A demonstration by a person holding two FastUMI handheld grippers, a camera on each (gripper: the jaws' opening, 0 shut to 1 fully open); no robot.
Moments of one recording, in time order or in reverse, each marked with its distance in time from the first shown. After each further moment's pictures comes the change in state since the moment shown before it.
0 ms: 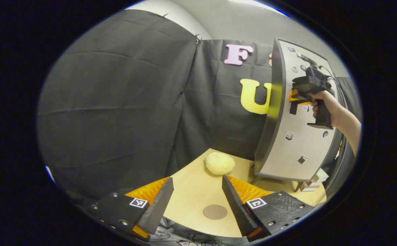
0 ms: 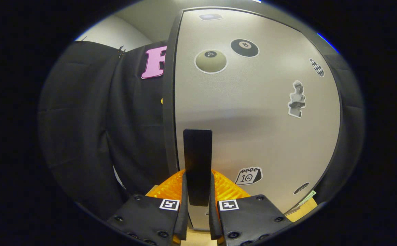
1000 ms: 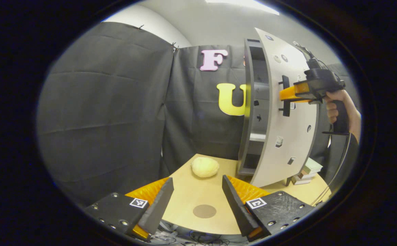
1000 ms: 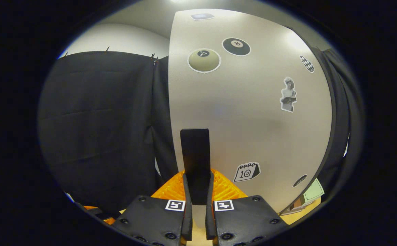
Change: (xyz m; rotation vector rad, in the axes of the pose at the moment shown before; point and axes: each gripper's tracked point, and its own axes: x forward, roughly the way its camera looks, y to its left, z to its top) left arm 0.001 -0.011 0.015 0.121 -0.085 -0.101; right arm -0.033 -0.010 -0.009 0.006 0.021 0.370
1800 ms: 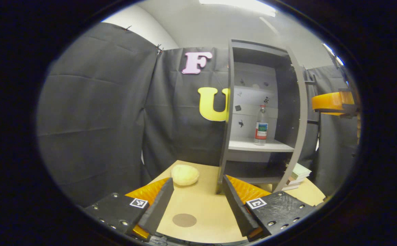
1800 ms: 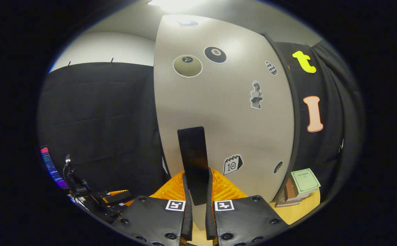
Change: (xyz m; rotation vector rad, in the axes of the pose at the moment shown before) left arm 0.002 -0.038 0.004 -0.004 -0.011 -0.169; right arm 0.000 -0.015 0.002 0.067 -0.033 0.011
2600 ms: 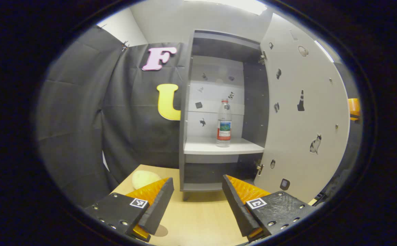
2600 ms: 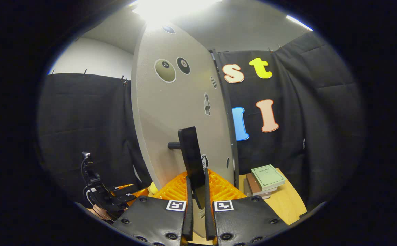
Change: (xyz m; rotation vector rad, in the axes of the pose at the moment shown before) left arm 0.002 -0.054 -0.002 0.048 0.016 -0.293; right arm -0.072 -0.073 0.005 0.073 -0.105 -0.315
